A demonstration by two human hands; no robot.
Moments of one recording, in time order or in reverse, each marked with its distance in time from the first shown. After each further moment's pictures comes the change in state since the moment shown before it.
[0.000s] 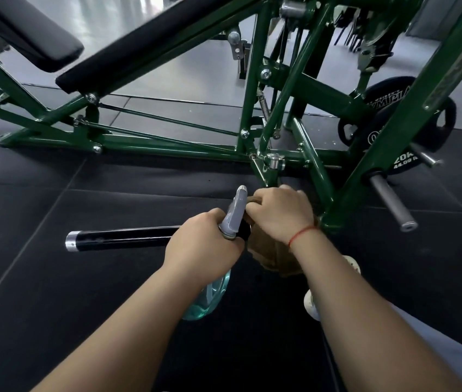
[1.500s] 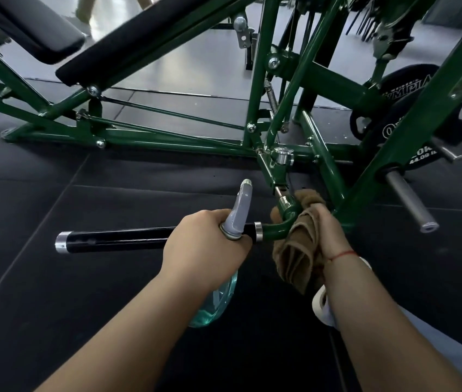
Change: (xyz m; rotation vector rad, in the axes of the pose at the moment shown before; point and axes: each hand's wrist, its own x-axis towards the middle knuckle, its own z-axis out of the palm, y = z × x) left_hand 0.005 0.003 0.006 -0.085 0.046 0.001; right_hand -0.001 0.060 0.050 1.785 0.058 0.708
